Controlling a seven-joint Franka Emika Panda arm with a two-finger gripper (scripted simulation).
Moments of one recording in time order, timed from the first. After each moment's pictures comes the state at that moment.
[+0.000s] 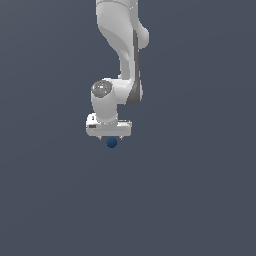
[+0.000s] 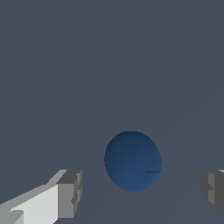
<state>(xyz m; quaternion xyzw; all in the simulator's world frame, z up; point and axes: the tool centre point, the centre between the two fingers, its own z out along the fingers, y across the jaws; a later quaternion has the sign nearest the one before) -0.059 -0.085 0.075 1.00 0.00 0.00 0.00</state>
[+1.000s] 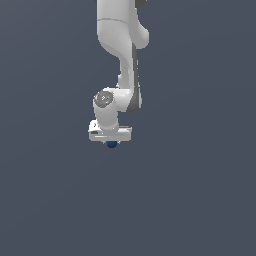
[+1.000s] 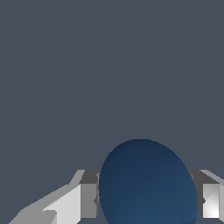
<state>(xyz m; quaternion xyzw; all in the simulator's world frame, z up) -0.060 -0.085 0.032 1.00 0.01 0.00 0.00</state>
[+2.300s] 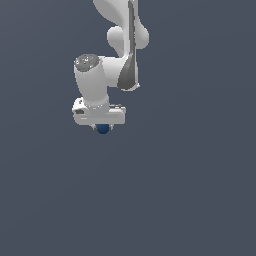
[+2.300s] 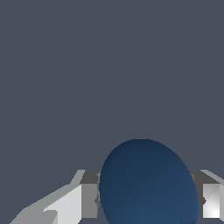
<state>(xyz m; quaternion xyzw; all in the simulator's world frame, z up) -0.058 -0.111 0.158 1.00 0.01 0.00 0.00</state>
